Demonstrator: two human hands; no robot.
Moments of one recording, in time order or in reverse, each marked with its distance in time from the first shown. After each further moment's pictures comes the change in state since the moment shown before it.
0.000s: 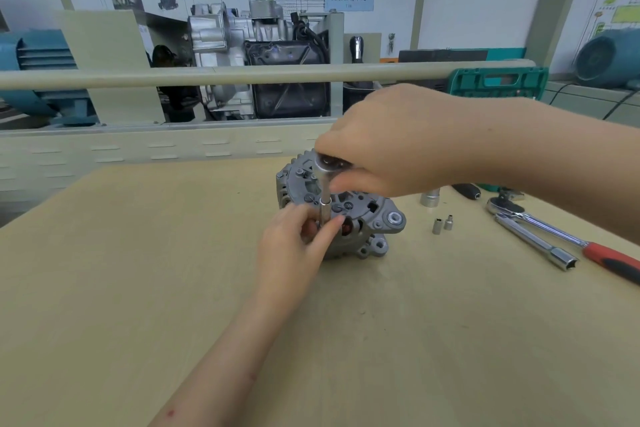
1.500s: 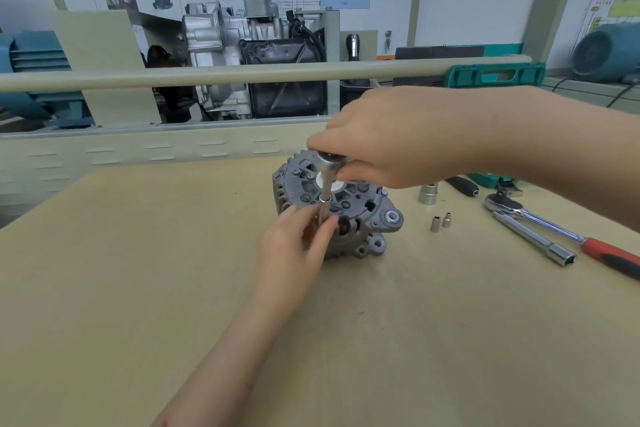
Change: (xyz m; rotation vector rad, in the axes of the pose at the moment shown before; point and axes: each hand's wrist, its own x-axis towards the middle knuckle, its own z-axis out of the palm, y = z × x) left_hand -0.003 0.001 -0.002 0.029 -0.043 0.053; right_hand -0.003 -0.001 -0.001 -0.031 -0.003 0.024
